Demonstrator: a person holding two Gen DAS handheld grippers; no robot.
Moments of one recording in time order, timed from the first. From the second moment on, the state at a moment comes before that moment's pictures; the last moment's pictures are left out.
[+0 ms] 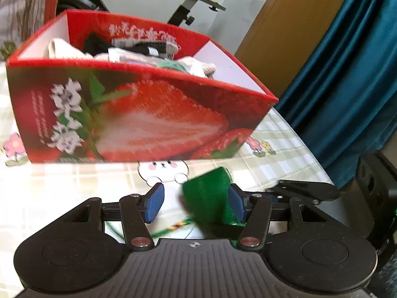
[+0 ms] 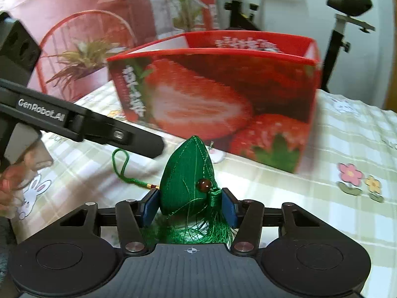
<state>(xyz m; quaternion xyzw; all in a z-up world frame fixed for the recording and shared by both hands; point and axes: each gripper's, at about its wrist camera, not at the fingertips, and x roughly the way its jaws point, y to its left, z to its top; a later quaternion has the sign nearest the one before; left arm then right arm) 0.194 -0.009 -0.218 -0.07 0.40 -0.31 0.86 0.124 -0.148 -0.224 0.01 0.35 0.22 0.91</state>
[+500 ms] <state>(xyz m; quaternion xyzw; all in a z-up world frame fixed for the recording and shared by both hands) 0.190 0.007 -0.230 -0.11 0.41 -0.29 0.86 0.122 -0.110 -0.211 -0.02 0.33 0.26 0.91</state>
